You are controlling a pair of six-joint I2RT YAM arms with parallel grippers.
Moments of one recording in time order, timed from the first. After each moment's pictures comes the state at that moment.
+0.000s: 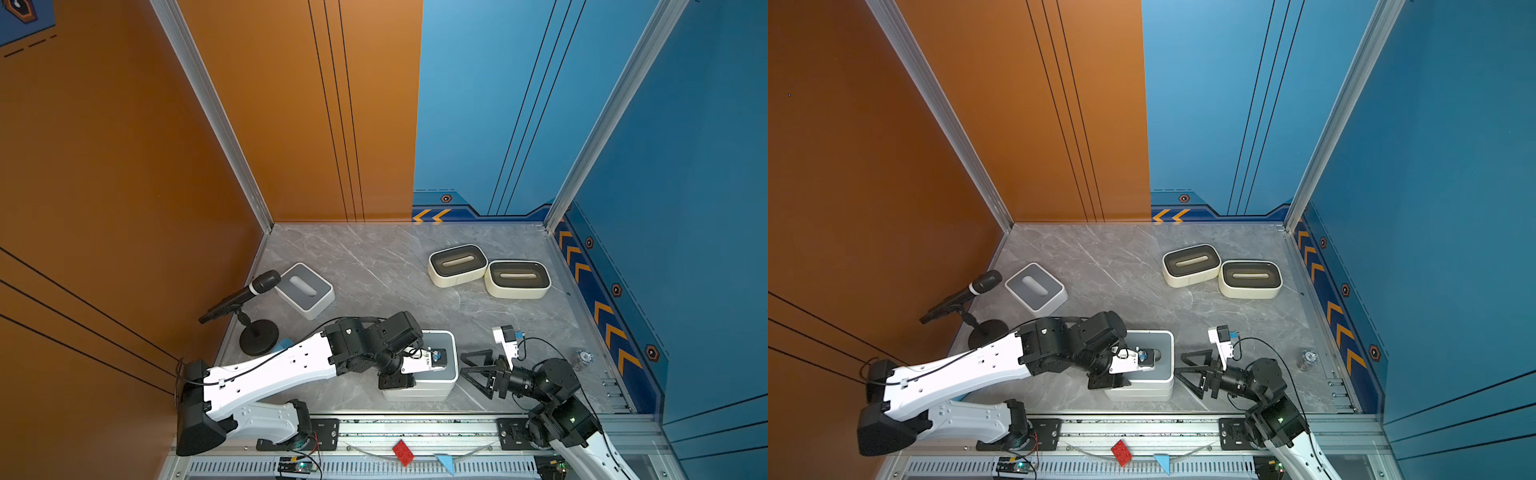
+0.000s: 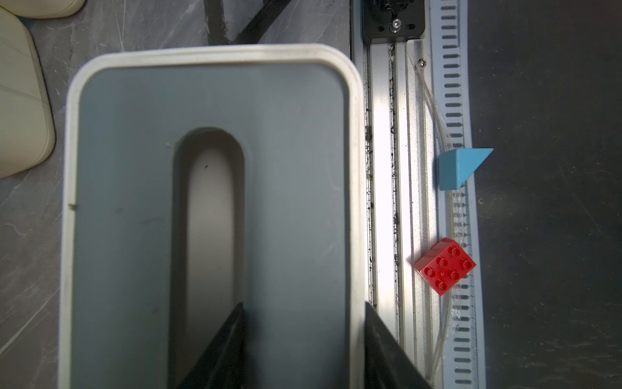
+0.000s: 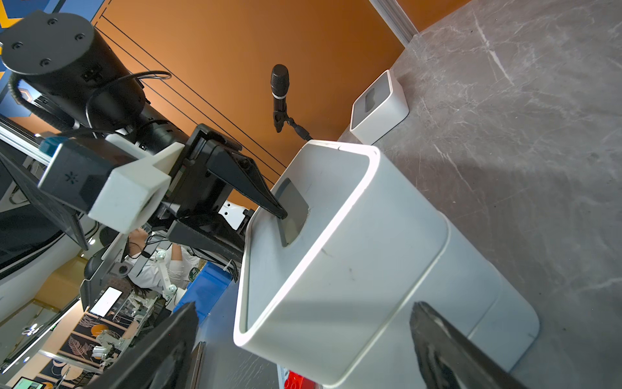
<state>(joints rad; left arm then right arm) -1.15 1.24 1.15 -0.97 0.13 0.40 0.50 0.02 0.04 -0.04 -0.77 0.83</state>
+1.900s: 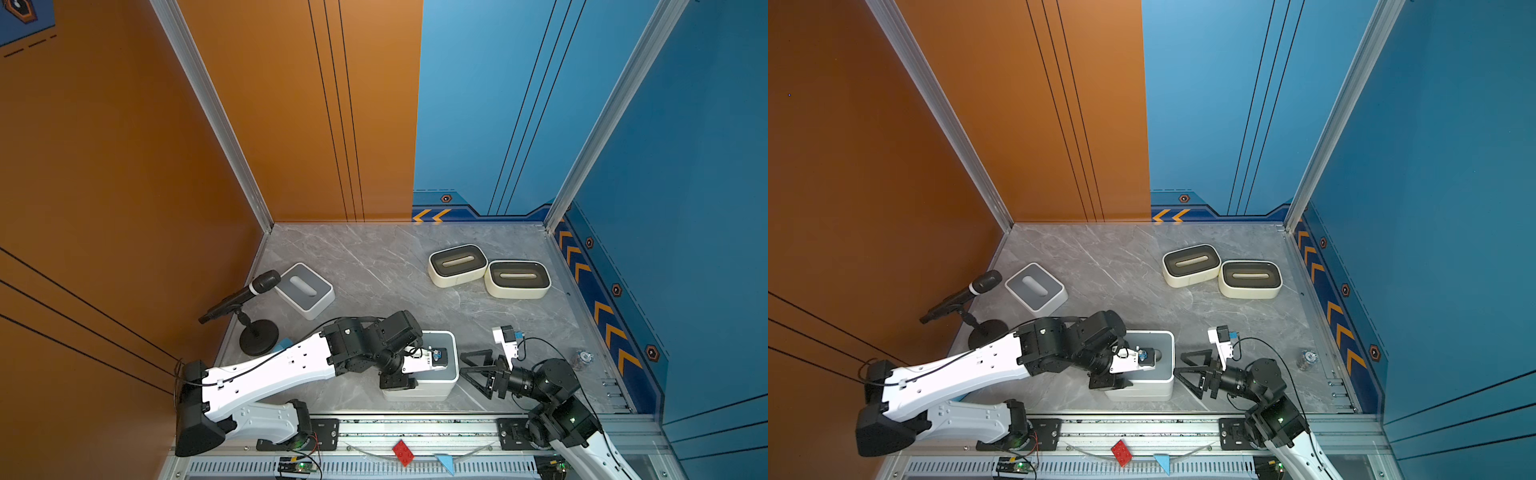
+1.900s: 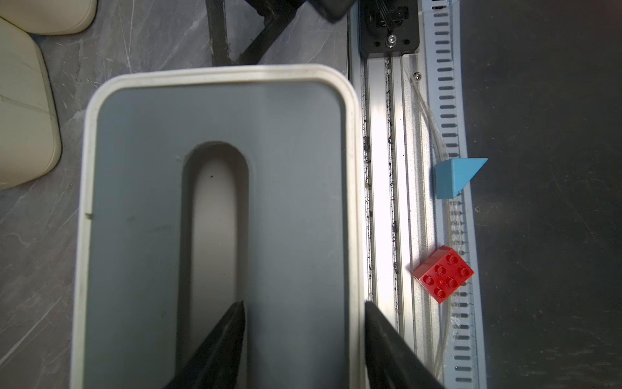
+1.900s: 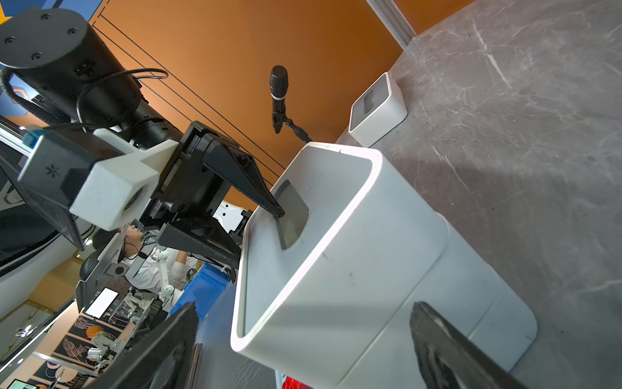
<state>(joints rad) -1.15 1.24 1.14 -0.94 0.14 0.40 0.52 0.02 0.04 -0.04 -0.74 0.83</state>
